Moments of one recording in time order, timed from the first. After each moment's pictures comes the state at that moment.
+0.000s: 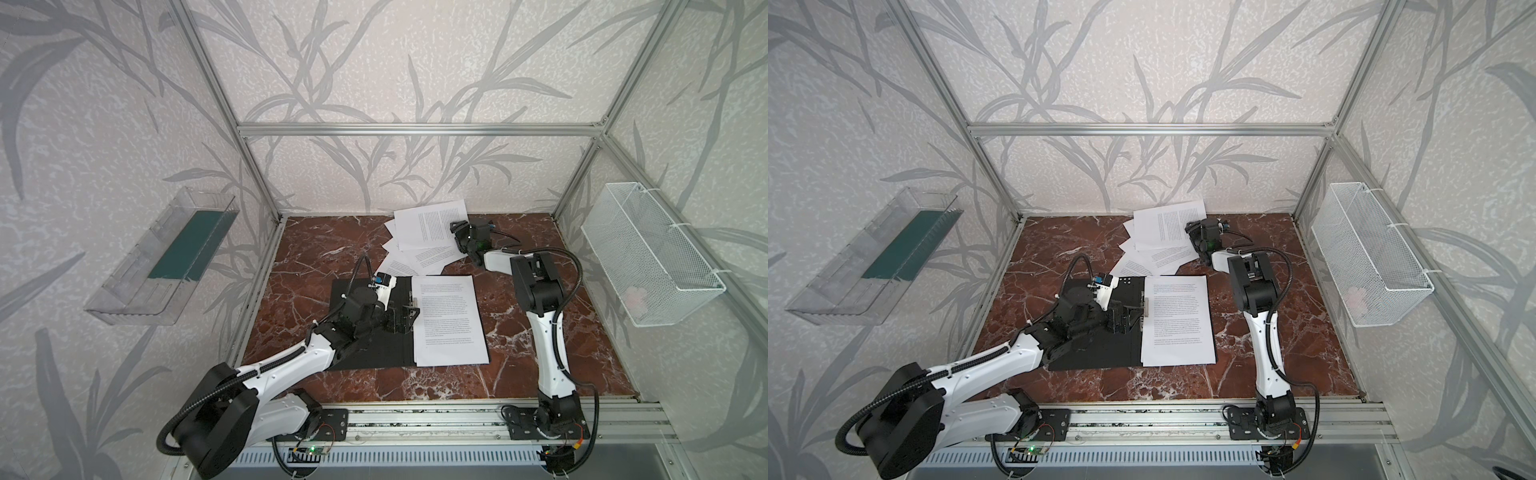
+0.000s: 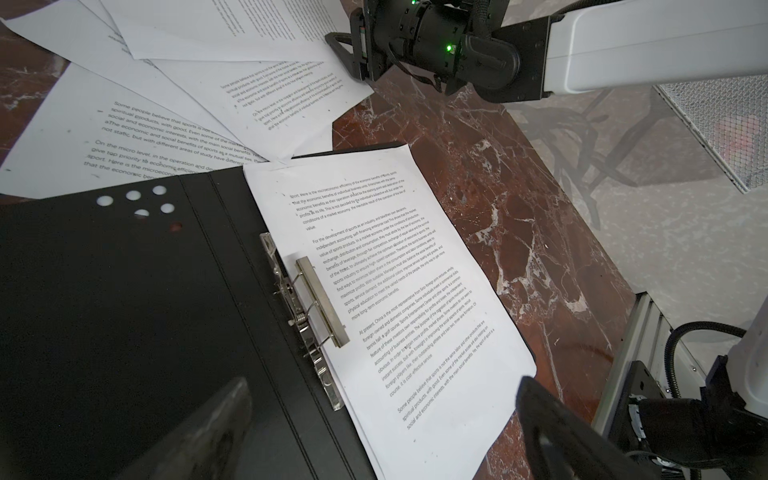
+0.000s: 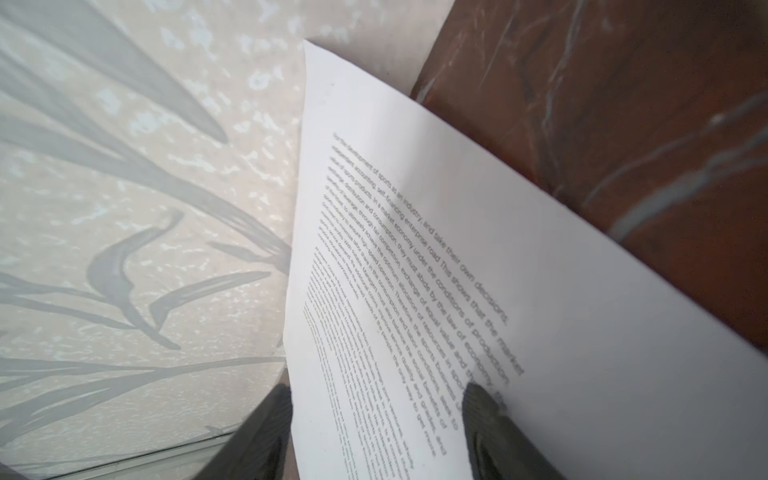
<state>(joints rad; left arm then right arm) -0.65 1.18 0.52 0.16 0.20 -0.46 0.22 2.43 1.63 0.39 -0.10 1.21</state>
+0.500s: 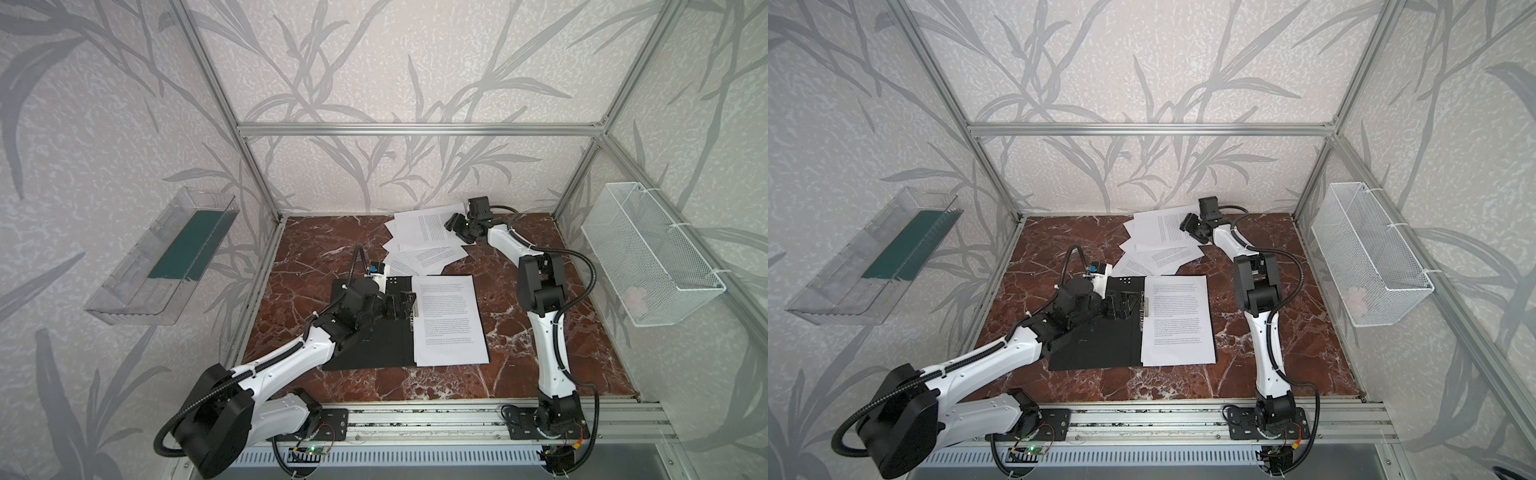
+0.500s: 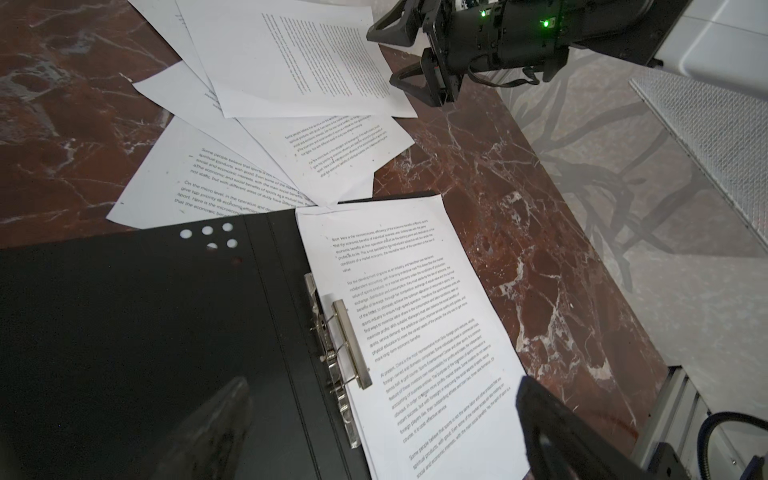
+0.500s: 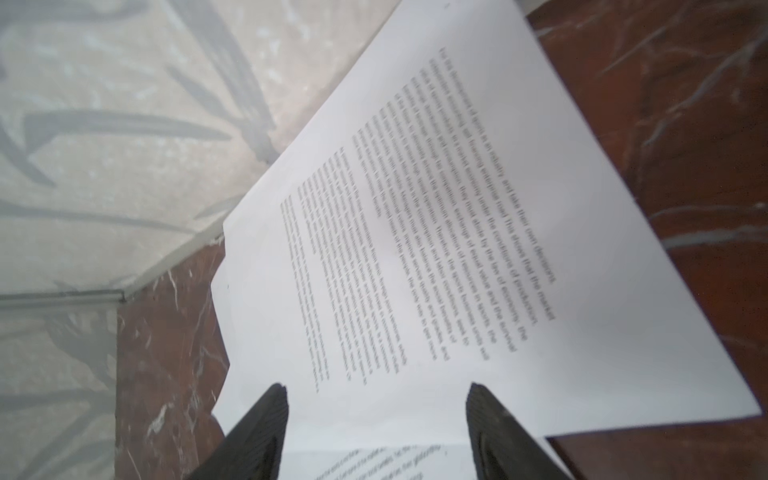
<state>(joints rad) -0.61 1.20 0.65 0.07 0.06 -0.54 0.25 2.42 2.08 -0.42 -0.25 0.68</state>
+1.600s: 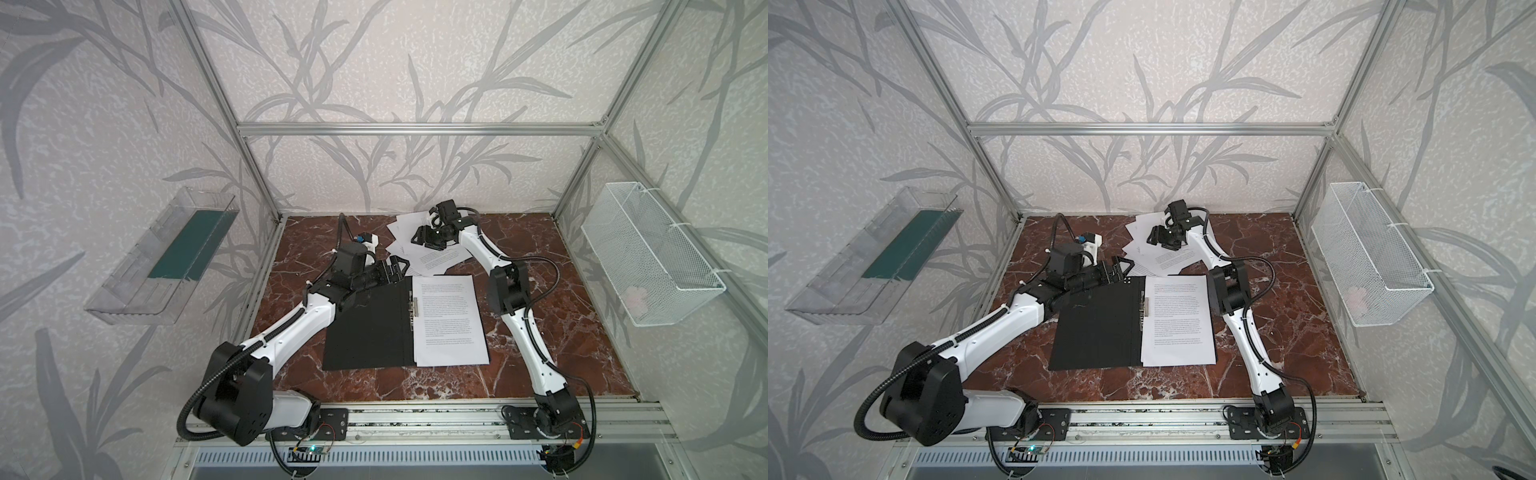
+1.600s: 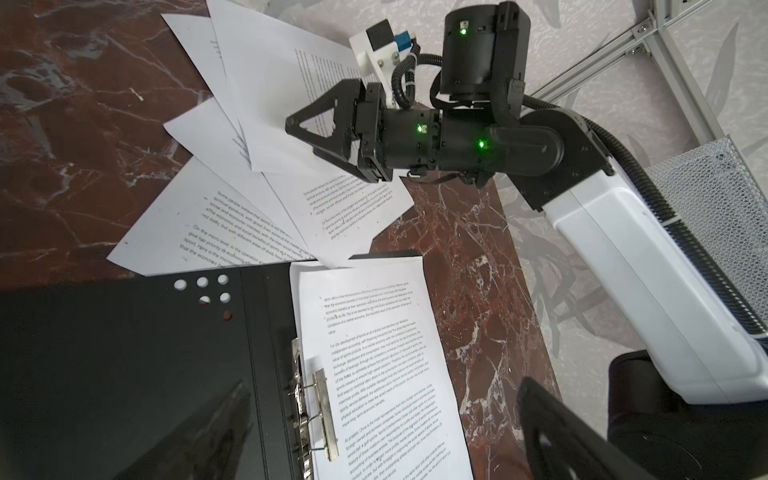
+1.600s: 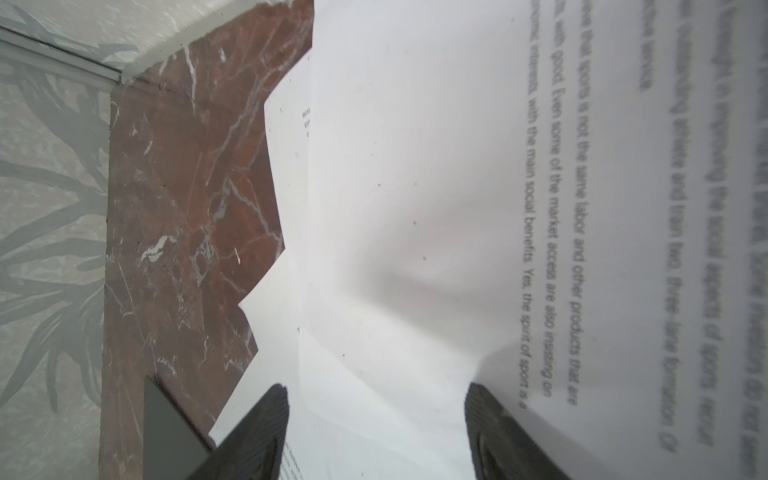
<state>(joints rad) -0.41 1.38 0.94 -0.07 0.31 -0.67 0.35 2.72 2.51 -0.75 -0.47 0.48</state>
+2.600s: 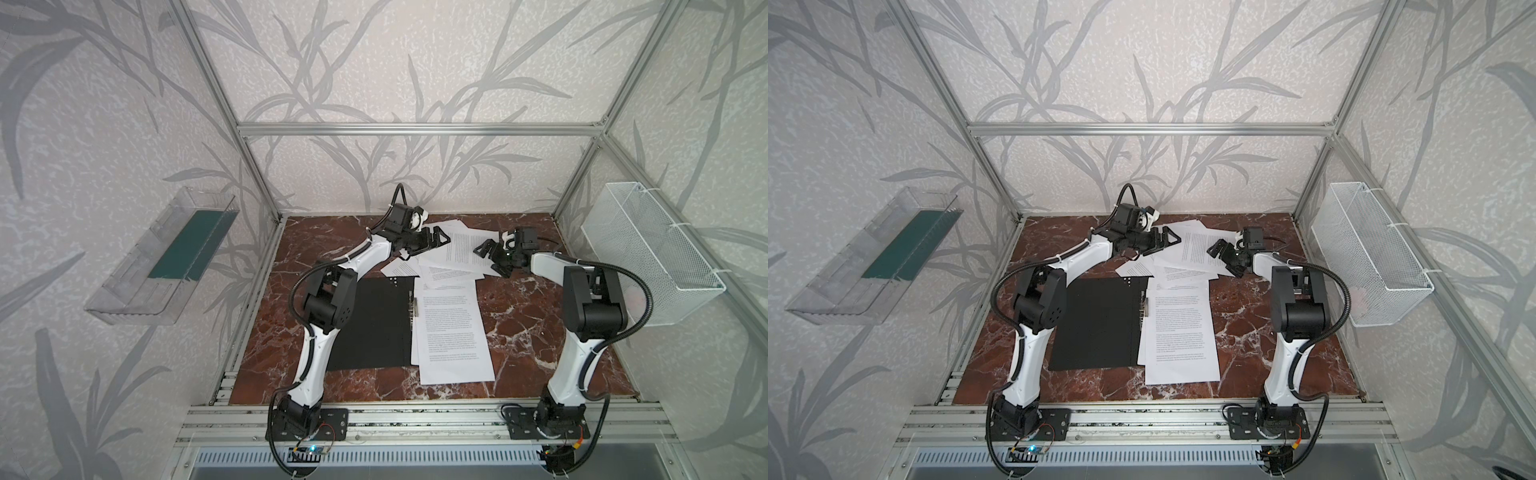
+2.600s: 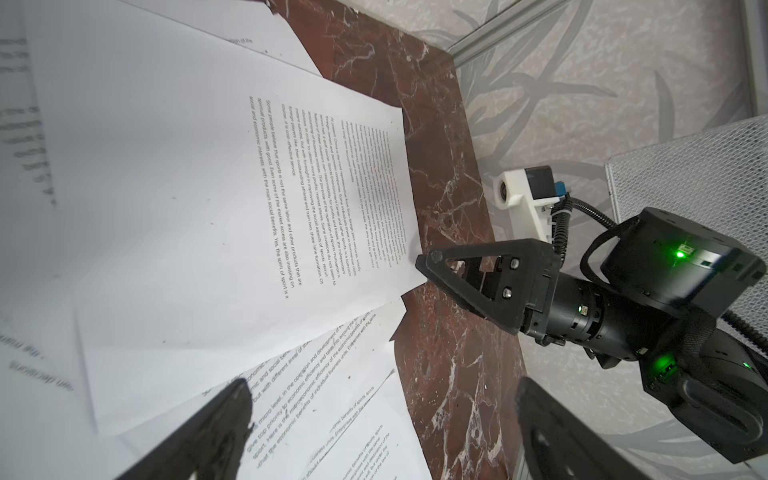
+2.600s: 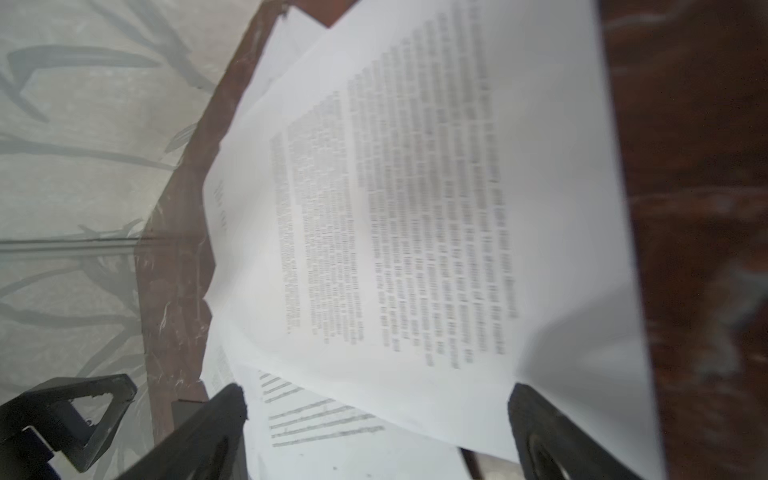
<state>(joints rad) -0.47 2.30 1.89 -0.28 0.63 -0.61 -0.02 1.98 1.21 -0.12 -0.47 0.66</state>
